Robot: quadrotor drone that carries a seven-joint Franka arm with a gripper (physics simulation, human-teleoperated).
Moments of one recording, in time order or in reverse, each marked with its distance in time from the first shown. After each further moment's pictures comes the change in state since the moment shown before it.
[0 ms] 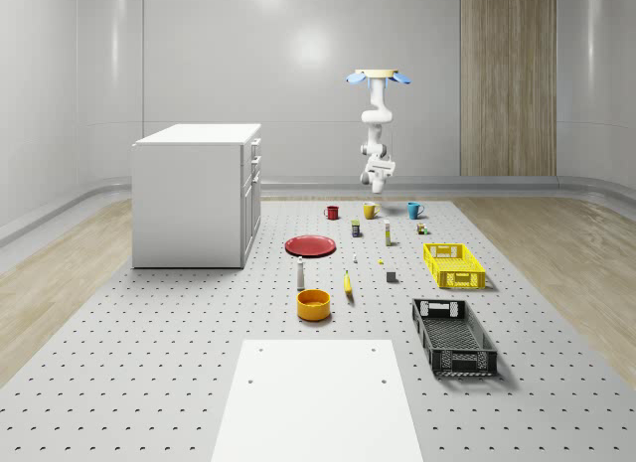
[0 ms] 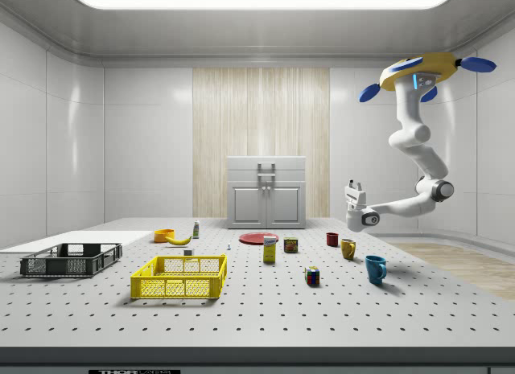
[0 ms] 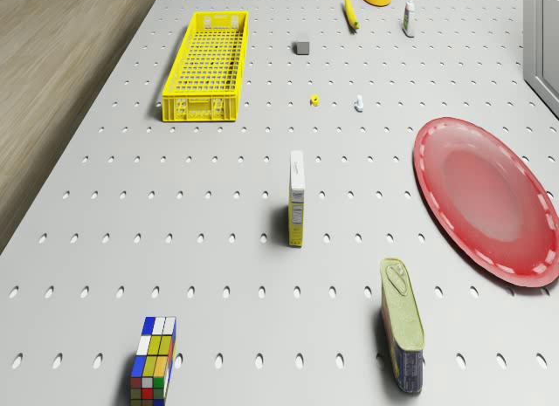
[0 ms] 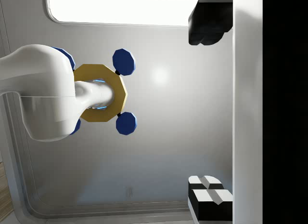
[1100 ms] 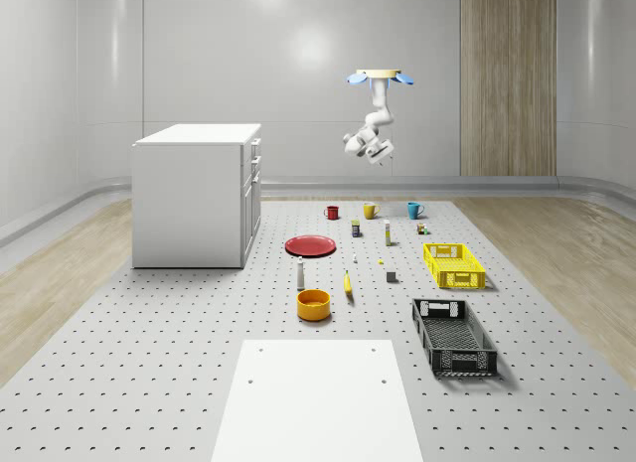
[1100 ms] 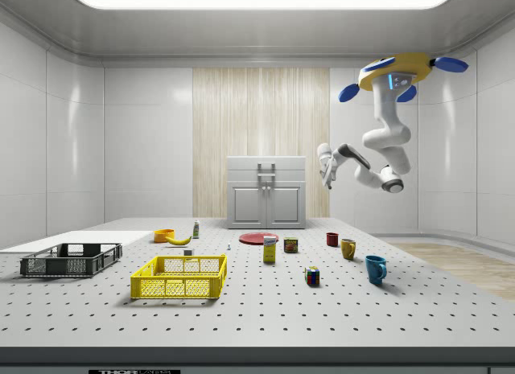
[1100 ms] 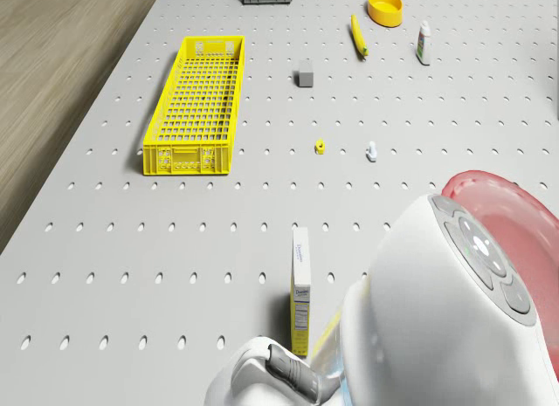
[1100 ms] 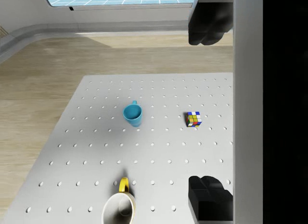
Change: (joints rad) arm -0.629 -0.196 0.974 -0.754 -1.653 -0.096 0.523
